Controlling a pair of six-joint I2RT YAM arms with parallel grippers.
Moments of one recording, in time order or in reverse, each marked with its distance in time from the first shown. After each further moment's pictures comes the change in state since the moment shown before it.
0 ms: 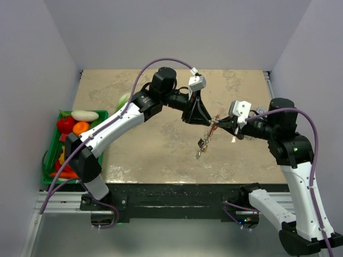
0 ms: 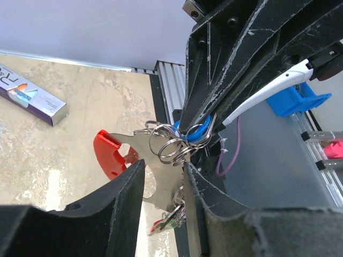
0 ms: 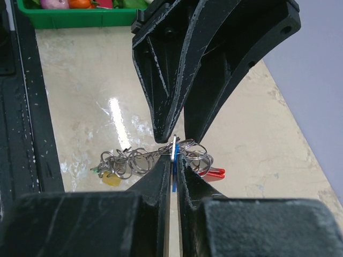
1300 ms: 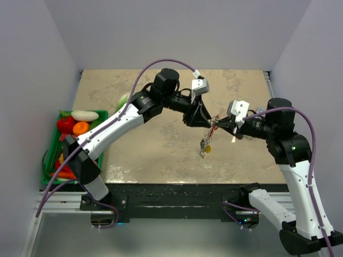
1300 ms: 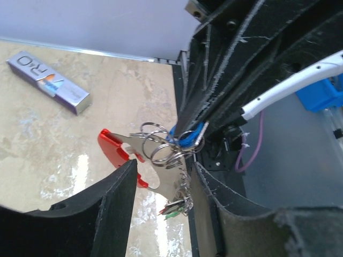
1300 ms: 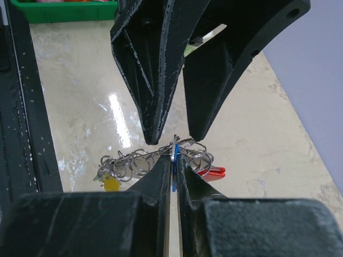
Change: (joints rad) left arm -0.037 -0.019 0.048 -0.143 -0.153 0.118; right arm 0.008 0.005 -0.023 0.011 0.026 -0.001
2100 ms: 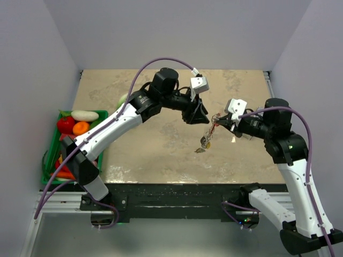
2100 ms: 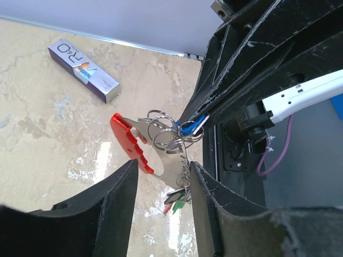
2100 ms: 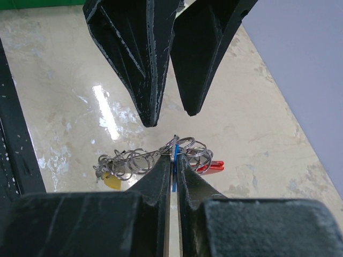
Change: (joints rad) left arm 0.000 -0.011 0.024 -0.057 -0.130 0.030; right arm 0.012 0.001 -0.034 0.040 0.105 0.004
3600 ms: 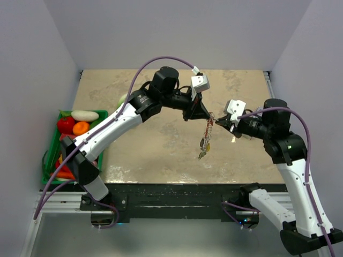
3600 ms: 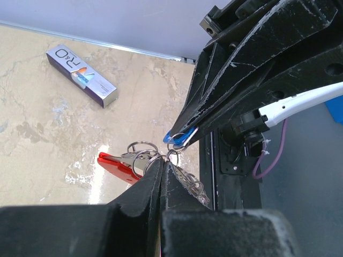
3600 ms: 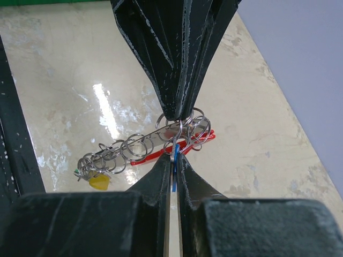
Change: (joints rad) left arm -0.008 0.003 0.024 -0.007 0.000 -0.016; right arm 0.005 -0.003 -0.018 0.008 0.001 -0.008
